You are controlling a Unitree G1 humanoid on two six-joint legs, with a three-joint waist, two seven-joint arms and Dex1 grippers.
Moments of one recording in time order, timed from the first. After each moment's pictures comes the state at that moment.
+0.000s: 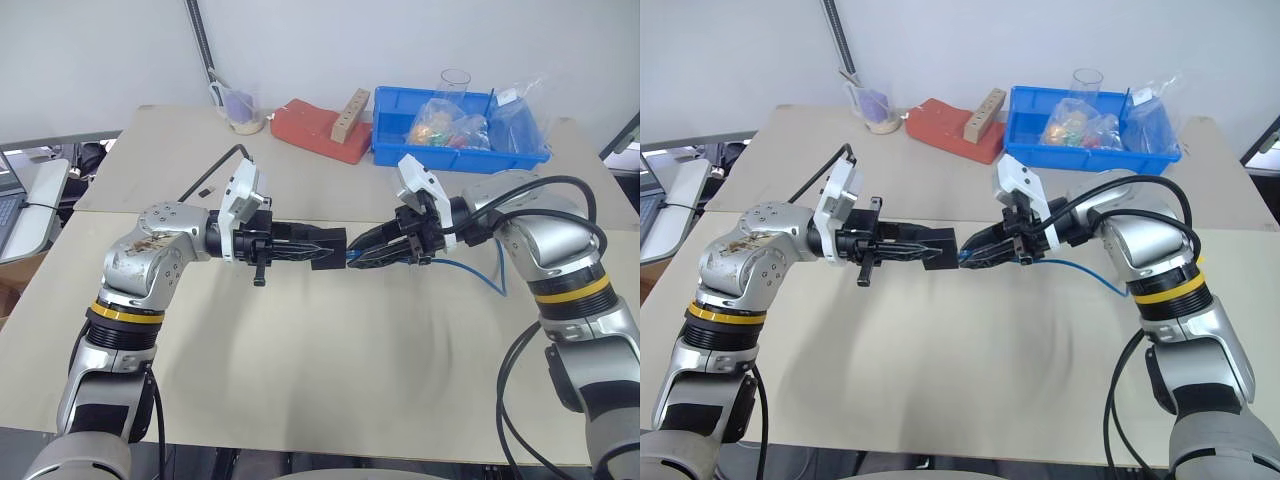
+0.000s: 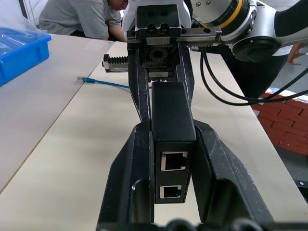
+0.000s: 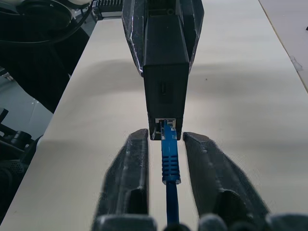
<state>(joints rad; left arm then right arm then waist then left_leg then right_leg) -0.67 0.59 -0.08 -0.04 -0.57 0.57 -1.30 -0.89 -0.68 0.29 0.01 0.43 0.70 1.39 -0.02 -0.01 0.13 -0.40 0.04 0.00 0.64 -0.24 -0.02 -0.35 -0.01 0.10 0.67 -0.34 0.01</state>
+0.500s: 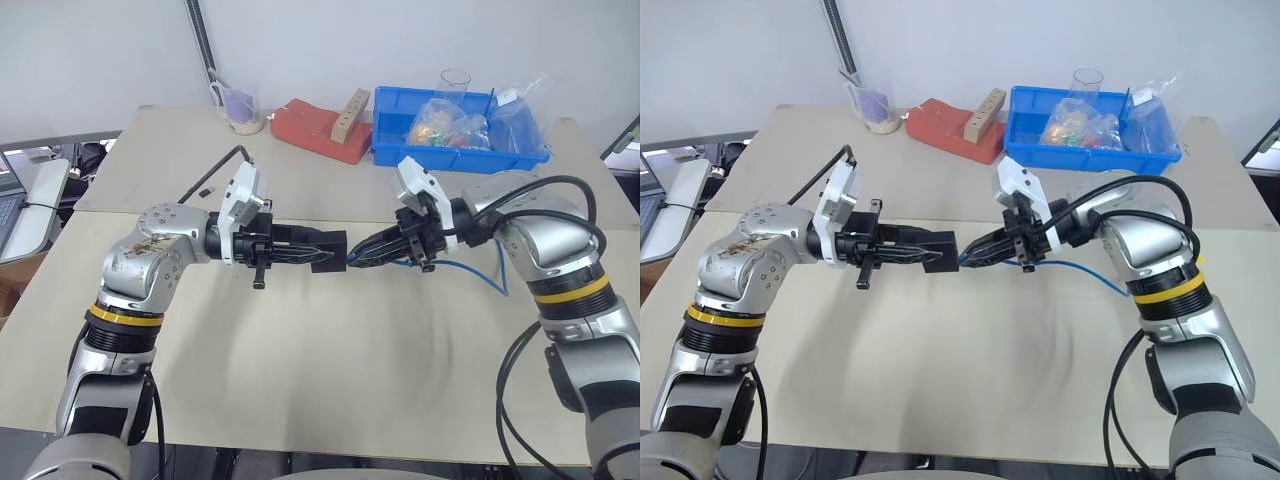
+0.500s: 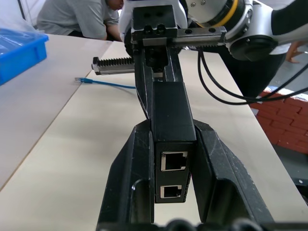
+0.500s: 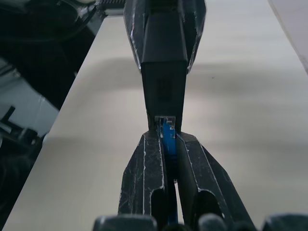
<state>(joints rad) -0.63 0.62 -0.08 -0.09 -0.58 0.57 -1.30 -0.86 -0.76 0.30 0.01 0.40 0.65 1.45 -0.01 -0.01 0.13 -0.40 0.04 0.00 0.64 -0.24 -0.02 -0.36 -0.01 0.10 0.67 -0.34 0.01</state>
